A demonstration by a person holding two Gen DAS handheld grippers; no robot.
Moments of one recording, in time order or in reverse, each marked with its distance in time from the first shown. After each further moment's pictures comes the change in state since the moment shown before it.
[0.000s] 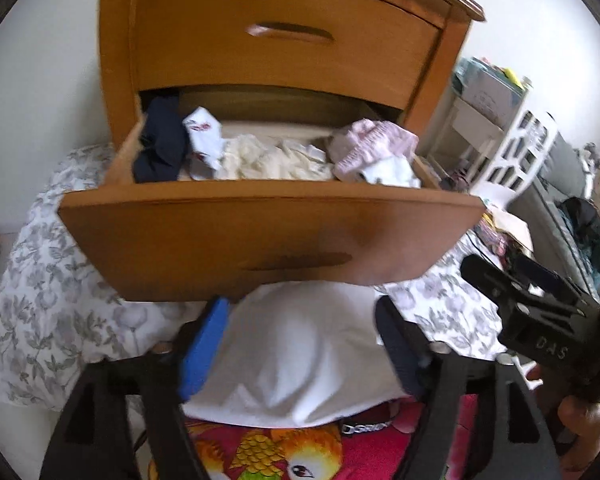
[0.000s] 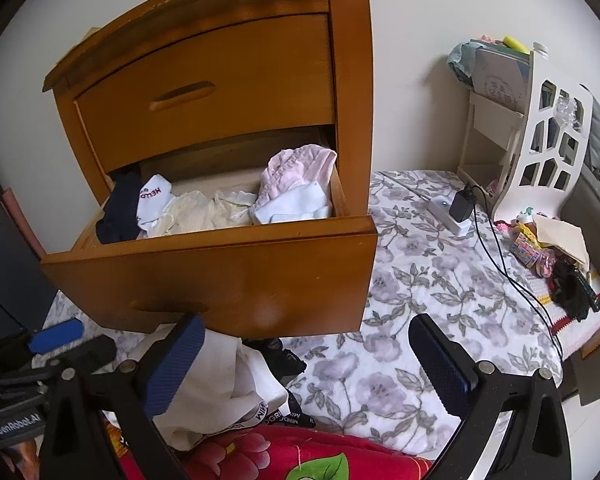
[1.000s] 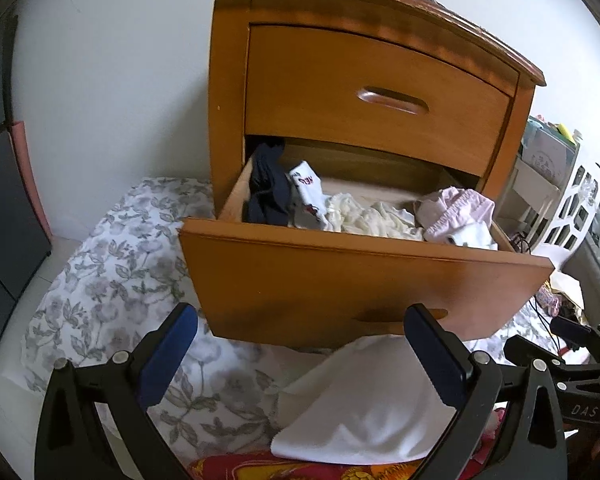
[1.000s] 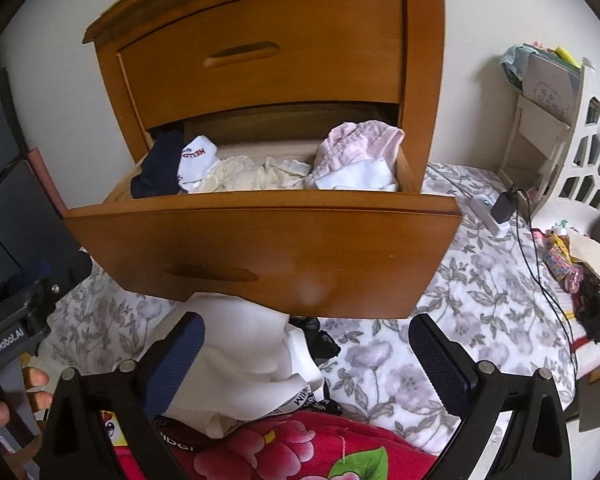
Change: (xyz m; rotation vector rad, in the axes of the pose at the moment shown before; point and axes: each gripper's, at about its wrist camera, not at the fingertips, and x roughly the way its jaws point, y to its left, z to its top) left arm -0.019 0.052 -0.012 -0.095 -0.236 0.211; right arm 0.016 0.036 -0.010 -0.112 0.064 0.106
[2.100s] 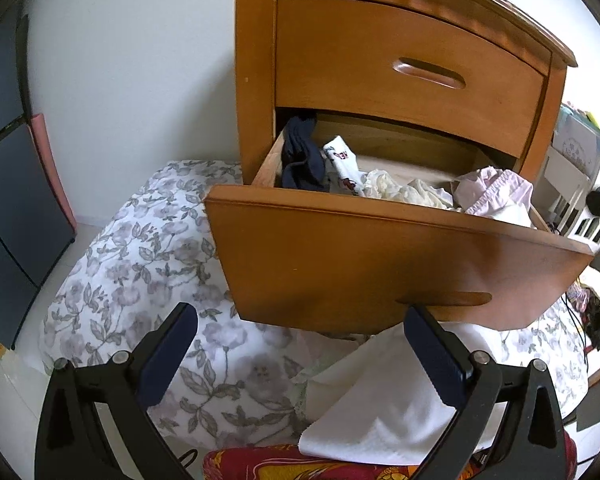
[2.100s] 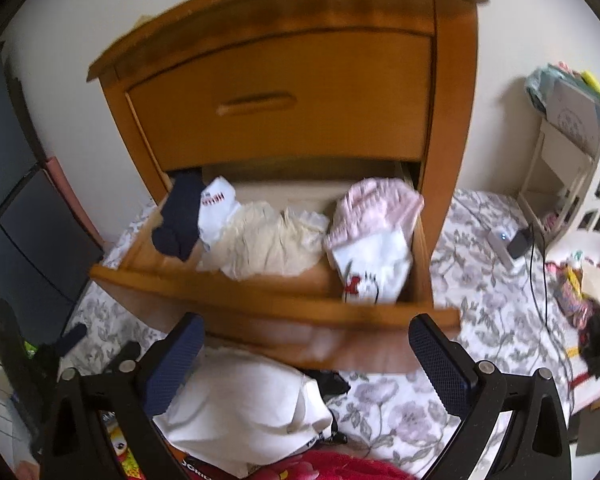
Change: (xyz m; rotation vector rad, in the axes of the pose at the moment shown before) left arm 0.019 0.010 -0.011 -0.016 0.060 0.109; right arm -0.021 -0.004 0.085 -0.031 -0.012 0.082
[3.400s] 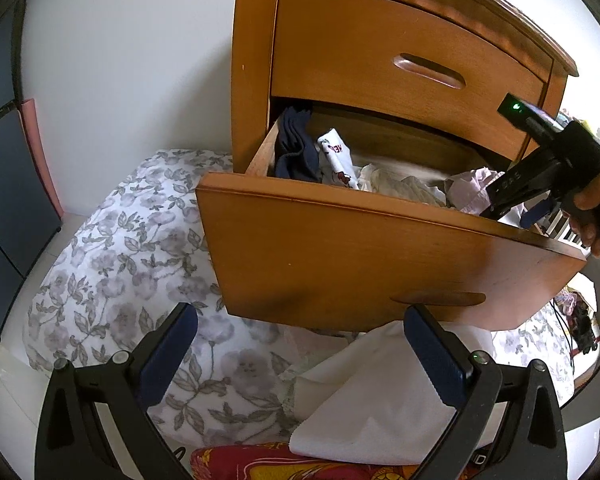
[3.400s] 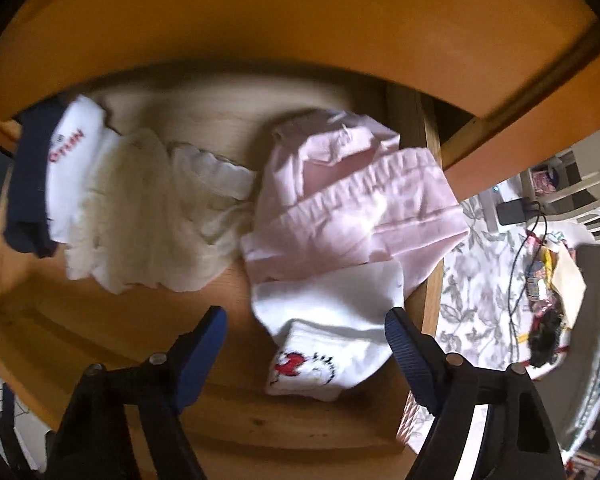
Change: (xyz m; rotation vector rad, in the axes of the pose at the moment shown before) left arm 0.008 0.004 0.000 -0.023 0.029 -0.060; right arm 0.184 -0.030 0.060 -0.046 0.623 -0.267
